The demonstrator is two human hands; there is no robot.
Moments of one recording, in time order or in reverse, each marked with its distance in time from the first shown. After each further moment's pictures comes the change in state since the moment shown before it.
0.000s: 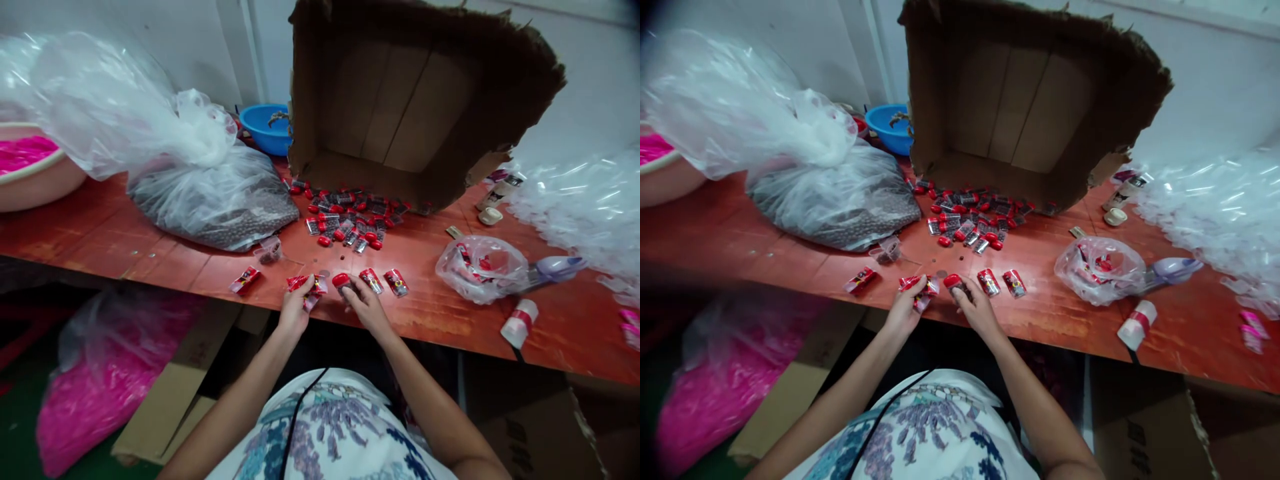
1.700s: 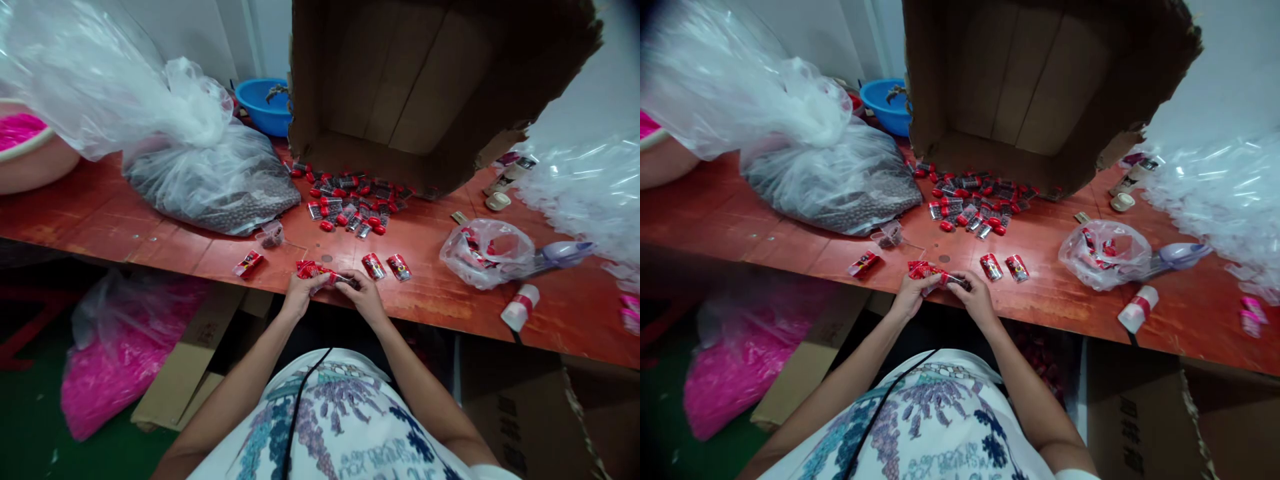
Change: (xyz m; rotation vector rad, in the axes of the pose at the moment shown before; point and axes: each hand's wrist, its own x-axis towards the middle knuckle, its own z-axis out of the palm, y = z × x) left_hand 0.003 -0.009 -0.019 0.252 -0.270 0.086; right_hand -0.006 0.016 0.012 -0.026 0.065 -0.039
